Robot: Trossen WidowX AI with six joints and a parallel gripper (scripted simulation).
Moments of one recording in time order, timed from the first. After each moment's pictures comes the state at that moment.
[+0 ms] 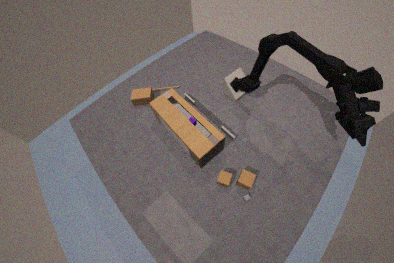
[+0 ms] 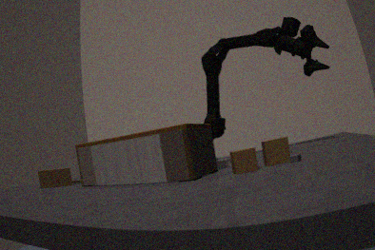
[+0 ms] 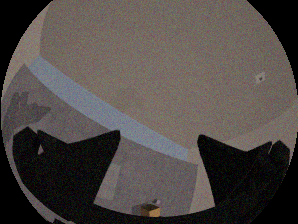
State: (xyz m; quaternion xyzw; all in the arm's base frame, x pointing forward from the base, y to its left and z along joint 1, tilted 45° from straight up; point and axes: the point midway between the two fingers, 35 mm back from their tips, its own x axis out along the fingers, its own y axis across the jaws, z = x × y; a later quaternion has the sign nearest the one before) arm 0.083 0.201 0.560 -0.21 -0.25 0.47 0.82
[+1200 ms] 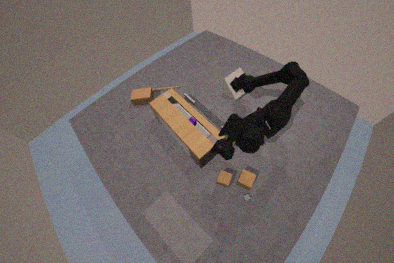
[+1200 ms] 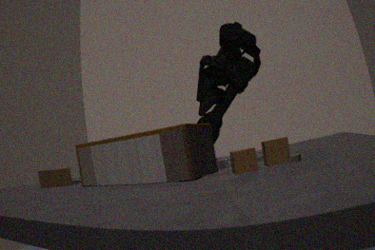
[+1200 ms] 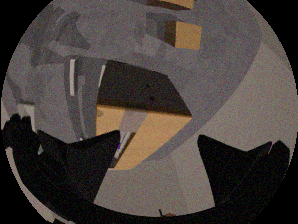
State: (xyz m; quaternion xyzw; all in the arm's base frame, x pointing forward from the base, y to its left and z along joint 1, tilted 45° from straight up) arm 0.356 0.012 0.249 -0.57 0.30 0.39 0.66
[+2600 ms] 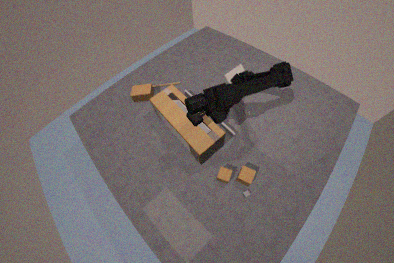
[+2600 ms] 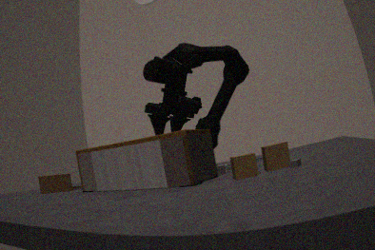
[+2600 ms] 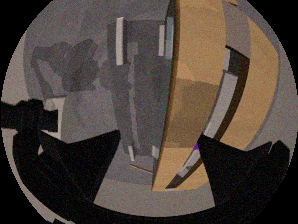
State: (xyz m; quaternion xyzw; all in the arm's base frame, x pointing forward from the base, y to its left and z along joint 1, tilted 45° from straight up) arm 0.299 -0.054 0.119 -0.36 0.40 0.55 0.64
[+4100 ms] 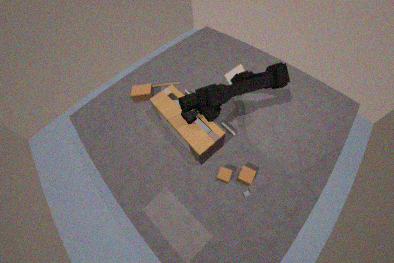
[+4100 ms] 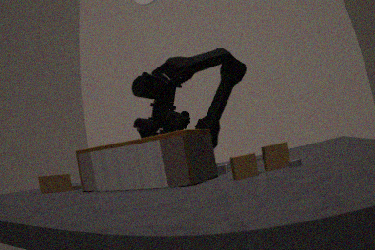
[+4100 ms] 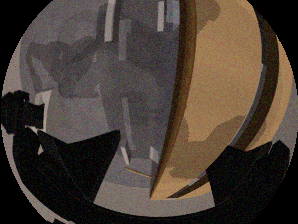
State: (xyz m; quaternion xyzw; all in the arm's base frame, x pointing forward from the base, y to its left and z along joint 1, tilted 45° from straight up) arm 0.302 -0.061 0.066 -0.36 0.40 0.54 0.64
